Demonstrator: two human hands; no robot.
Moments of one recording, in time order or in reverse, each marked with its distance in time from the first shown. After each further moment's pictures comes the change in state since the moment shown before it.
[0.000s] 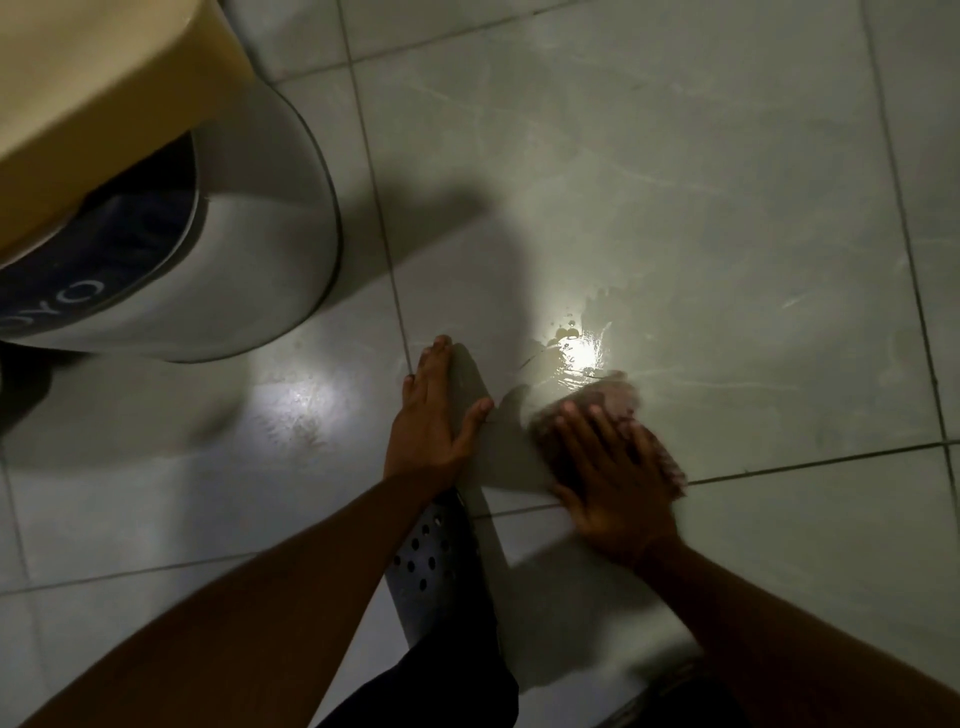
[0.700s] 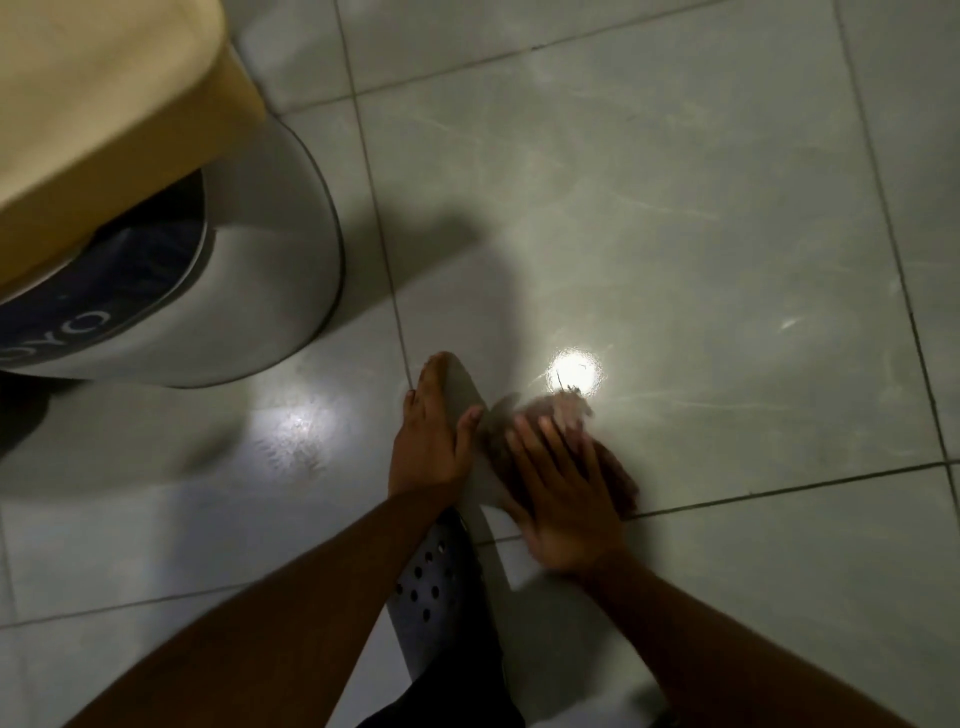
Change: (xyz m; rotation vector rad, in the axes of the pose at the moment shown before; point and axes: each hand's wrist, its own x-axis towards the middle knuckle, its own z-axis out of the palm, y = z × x) left_hand 0.011 -0.003 0.007 0.016 0.061 -0.067; right_hand 0.029 -0.055 0.014 0.046 0.038 -0.020
